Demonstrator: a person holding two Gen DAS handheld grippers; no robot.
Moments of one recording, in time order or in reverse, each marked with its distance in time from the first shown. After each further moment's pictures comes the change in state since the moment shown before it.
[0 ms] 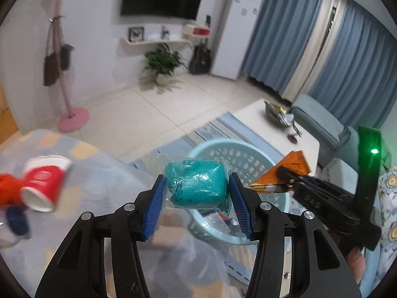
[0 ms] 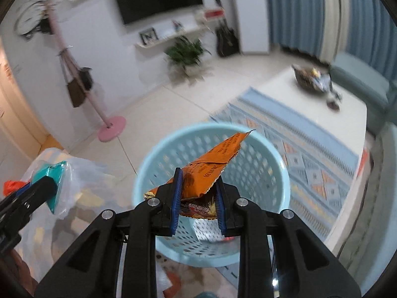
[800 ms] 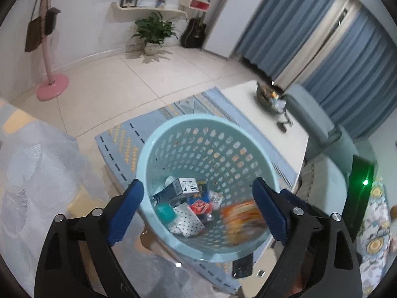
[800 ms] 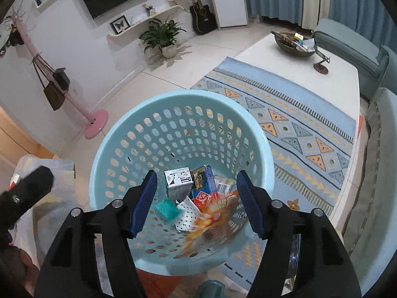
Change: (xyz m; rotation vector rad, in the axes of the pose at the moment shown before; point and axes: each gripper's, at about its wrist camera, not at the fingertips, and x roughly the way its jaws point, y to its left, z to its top) left arm 0.074 -0.009 -0.006 -0.113 0.115 -0.110; right arm 0.046 -0.049 -0.024 0.113 0.089 -0.039
